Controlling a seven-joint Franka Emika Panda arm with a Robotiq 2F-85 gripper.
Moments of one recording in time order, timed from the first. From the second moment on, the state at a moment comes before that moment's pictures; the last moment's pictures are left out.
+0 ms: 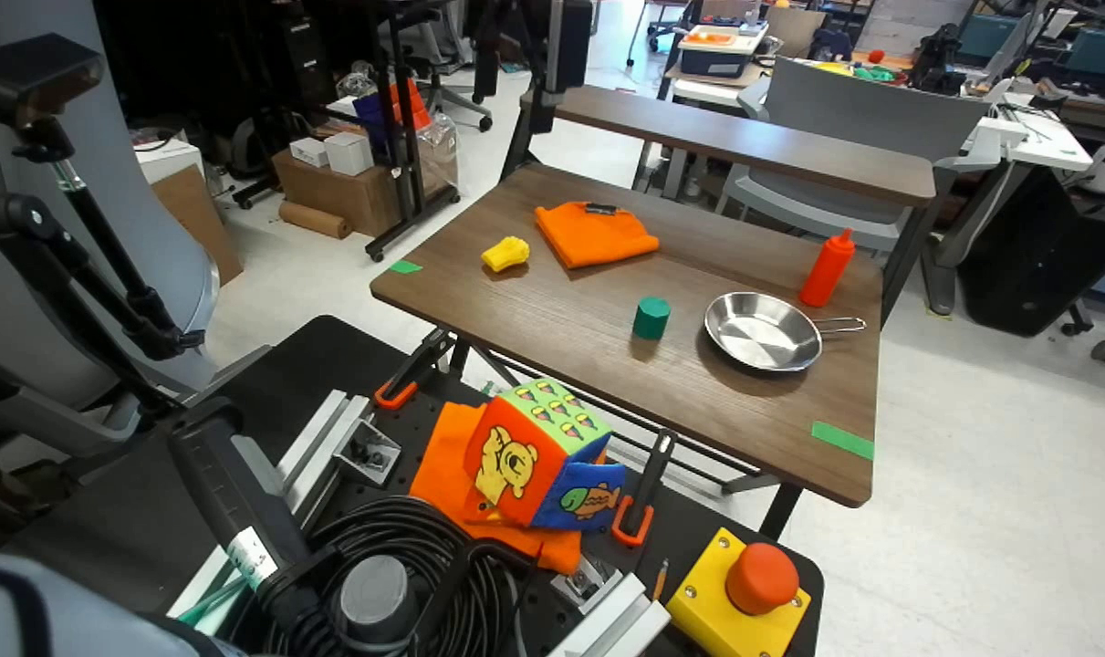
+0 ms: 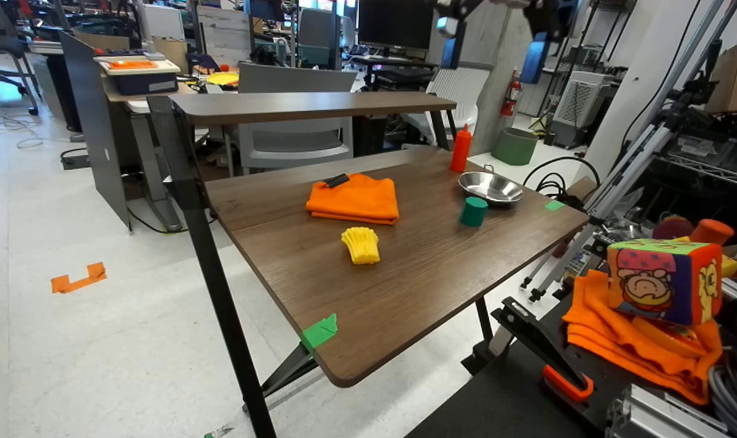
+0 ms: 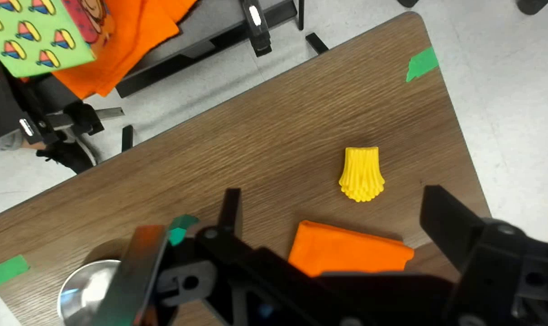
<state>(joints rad) 0.03 -0.04 0.20 -2.31 0.10 2.20 0.53</state>
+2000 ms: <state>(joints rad) 0.37 0.78 0.01 -1.73 -0.14 2.16 0.87</state>
